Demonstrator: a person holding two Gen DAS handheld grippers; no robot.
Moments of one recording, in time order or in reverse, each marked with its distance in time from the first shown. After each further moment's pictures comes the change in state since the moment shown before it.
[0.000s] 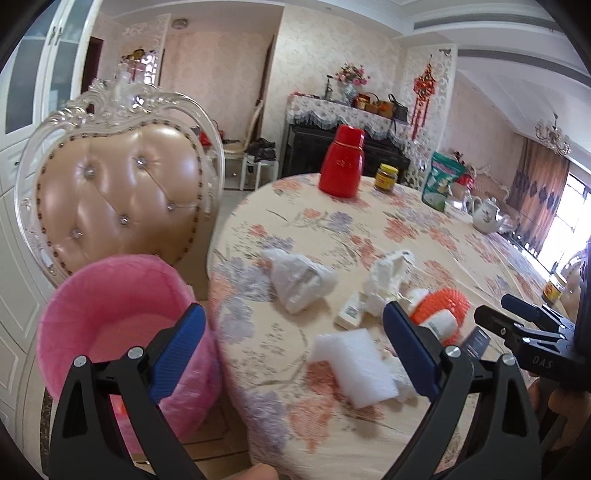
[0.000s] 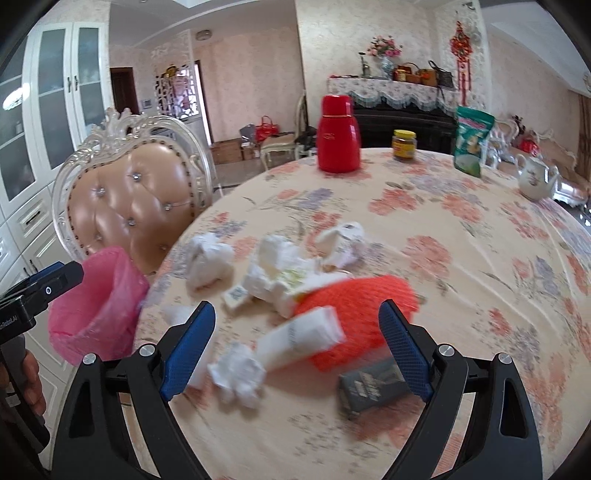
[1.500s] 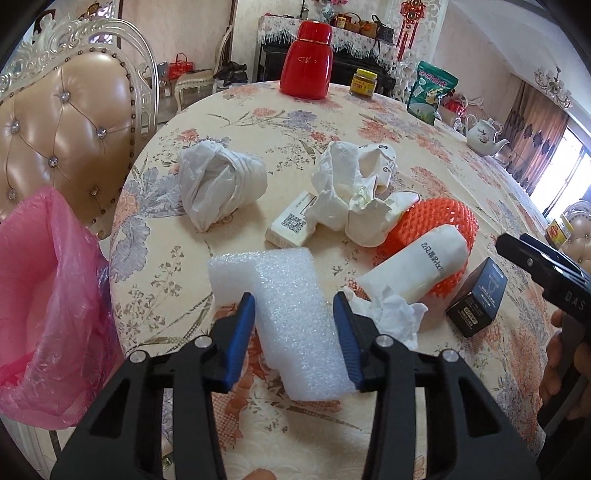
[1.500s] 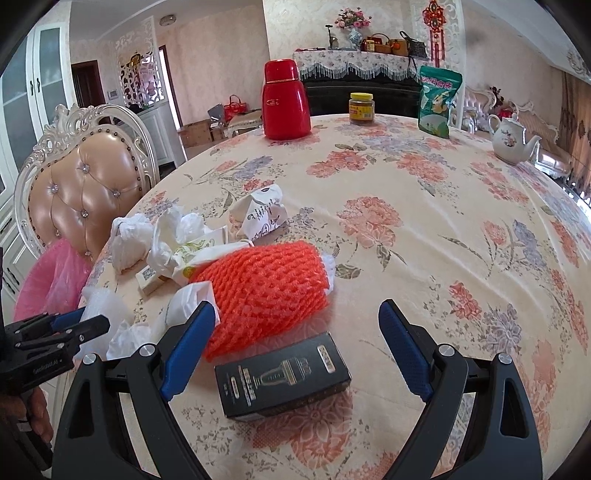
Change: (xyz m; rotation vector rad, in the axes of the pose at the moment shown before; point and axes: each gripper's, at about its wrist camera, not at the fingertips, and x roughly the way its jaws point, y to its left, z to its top) left arm 0.107 -0.062 -0.046 0.058 0.320 -0.052; right arm 0.042 -0.080 -0.012 0.062 0.101 -0.078
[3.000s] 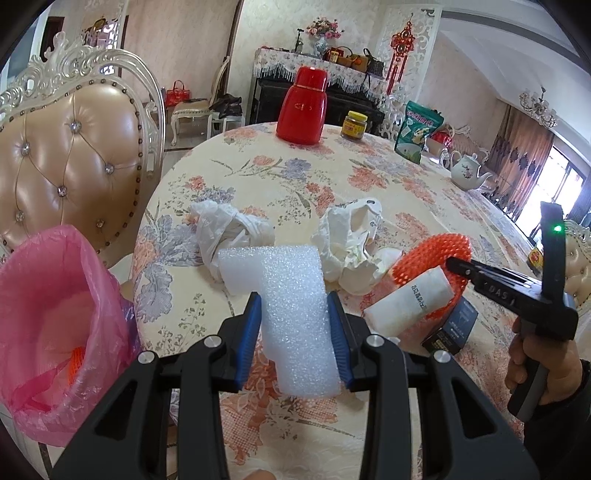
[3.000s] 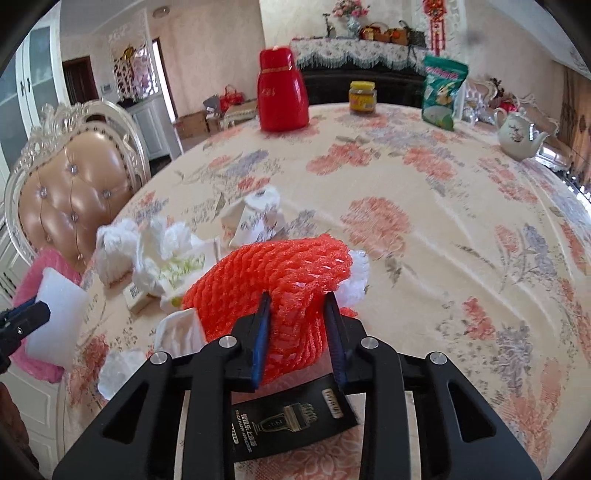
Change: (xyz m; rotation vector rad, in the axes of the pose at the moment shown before) left arm -0.050 0.014 0.020 -0.007 -0.149 -0.049; right arm 0.022 0.000 0.024 0.018 0.031 -0.015
